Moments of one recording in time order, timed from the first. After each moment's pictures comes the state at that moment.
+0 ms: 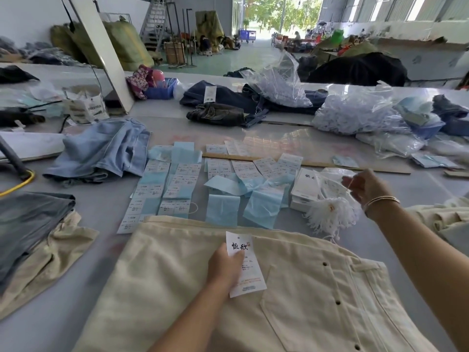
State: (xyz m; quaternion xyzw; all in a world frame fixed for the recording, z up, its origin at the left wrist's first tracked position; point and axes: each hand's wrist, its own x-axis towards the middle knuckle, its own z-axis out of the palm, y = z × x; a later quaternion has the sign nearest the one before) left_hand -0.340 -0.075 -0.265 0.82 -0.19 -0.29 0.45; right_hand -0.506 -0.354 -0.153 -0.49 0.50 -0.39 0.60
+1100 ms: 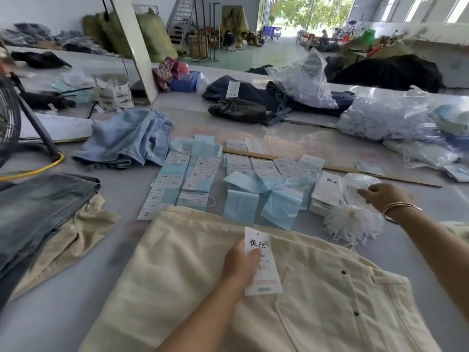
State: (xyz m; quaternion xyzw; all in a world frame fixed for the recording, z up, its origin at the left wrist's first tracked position) left_hand -0.340 -0.073 -0.267 0.81 -0.19 -0.30 0.47; right_hand -0.497 -0.372 -0.164 -0.83 0.54 -0.11 0.10
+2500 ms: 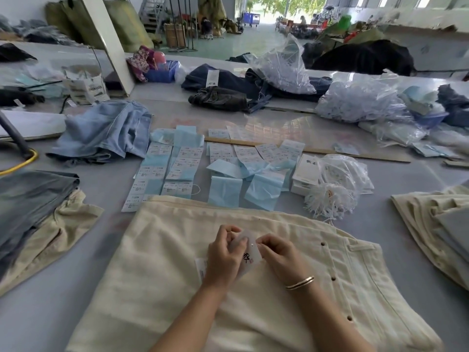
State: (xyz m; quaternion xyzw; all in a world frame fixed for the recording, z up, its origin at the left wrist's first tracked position) left_hand -0.364 -0.039 -0.276 0.69 -0.29 -0.19 0.63; right_hand -0.471 -0.143 -0.272 -0.76 0.26 -0.24 0.54
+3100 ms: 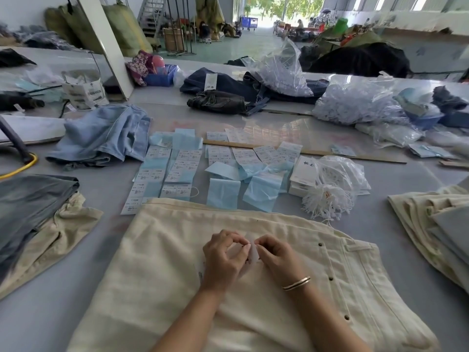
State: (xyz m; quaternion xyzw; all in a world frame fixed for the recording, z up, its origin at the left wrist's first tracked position) left_hand -0.365 -0.034 -0.270 0.72 -0.39 -0.06 0.57; right_hand -0.469 -0.133 -0.259 -0.76 0.27 -0.24 0.54
